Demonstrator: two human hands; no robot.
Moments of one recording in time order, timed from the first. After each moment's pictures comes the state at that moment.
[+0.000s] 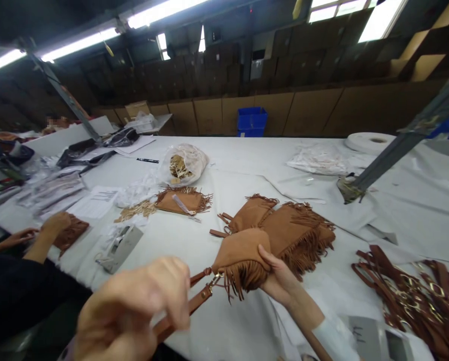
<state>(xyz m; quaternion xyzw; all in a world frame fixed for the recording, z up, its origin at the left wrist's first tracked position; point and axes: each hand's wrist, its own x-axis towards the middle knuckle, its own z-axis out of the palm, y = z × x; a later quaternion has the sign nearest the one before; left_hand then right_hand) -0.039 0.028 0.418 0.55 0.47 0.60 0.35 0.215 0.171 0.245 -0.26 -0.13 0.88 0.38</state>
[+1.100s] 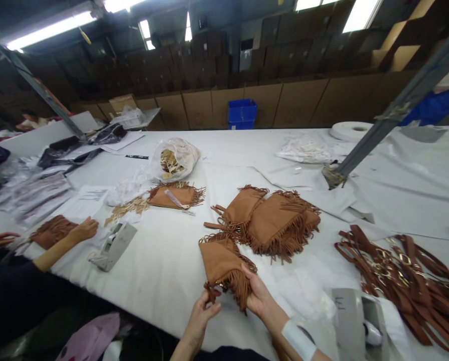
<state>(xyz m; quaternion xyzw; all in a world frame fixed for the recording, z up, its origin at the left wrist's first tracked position) 0.024 0.008 0.104 0.24 0.56 0.50 0.61 0.195 0.111 0.121 -0.27 0.01 0.90 0.34</state>
